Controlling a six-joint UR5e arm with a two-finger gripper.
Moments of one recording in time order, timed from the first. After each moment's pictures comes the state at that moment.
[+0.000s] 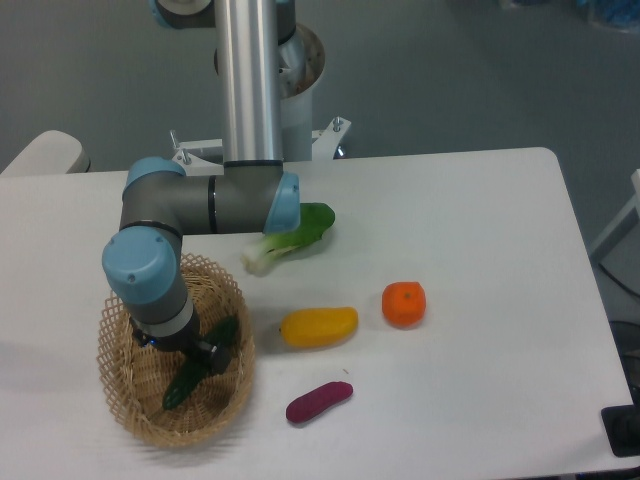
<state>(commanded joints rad) 2.04 -2.16 -1.56 -0.92 1.59 0.52</state>
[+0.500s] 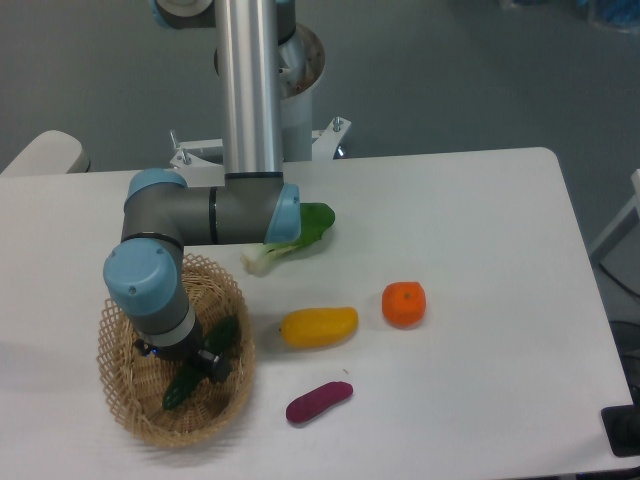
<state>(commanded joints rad) 2.04 -2.16 -1.55 -0.92 1.61 0.57</state>
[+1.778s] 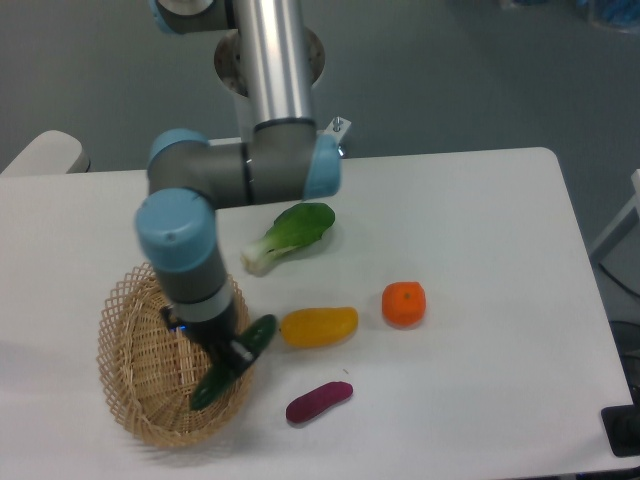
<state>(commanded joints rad) 2.27 -2.01 -1.50 -0.96 1.58 1.04</state>
